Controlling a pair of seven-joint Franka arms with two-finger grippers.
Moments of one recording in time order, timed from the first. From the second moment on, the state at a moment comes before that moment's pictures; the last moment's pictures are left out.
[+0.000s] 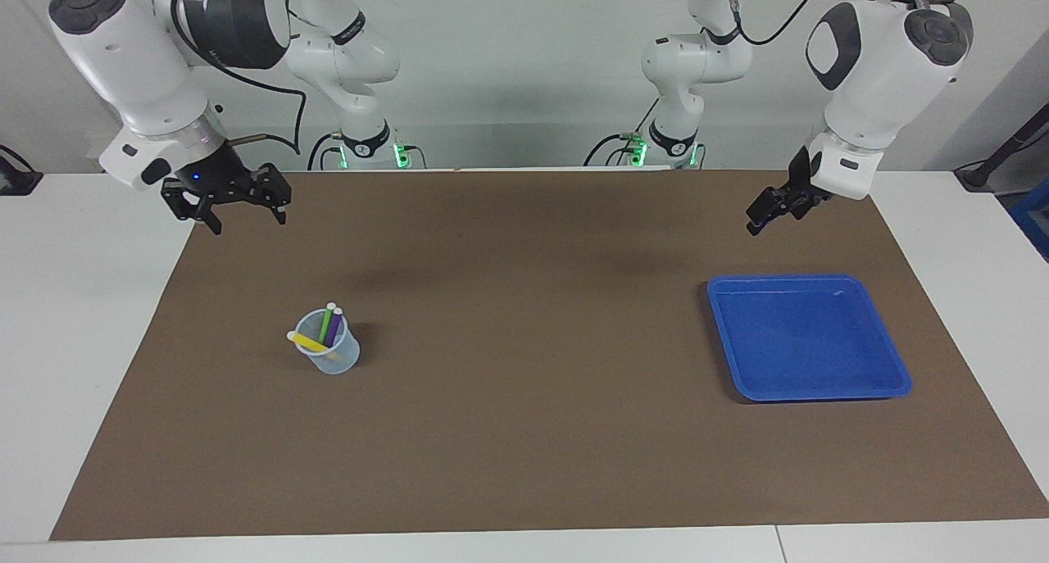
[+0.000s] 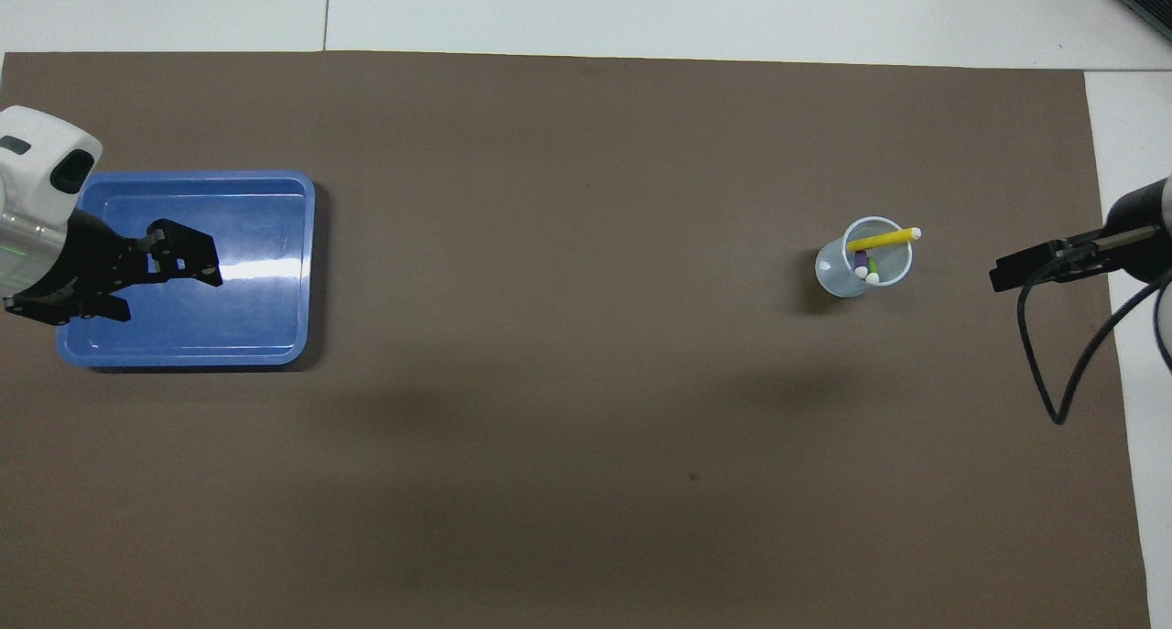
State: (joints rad) left arm -0.02 -0.02 -0.05 -1.76 -0.07 1.68 -0.36; right arm -0.06 0.02 0.01 -1.65 0.01 1.64 -0.21
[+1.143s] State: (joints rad) left arm 0.02 -0.02 -0.06 -1.75 -0.07 1.68 -0.23; right arm -0.06 0.02 0.02 -1.65 0.01 1.64 -0.21
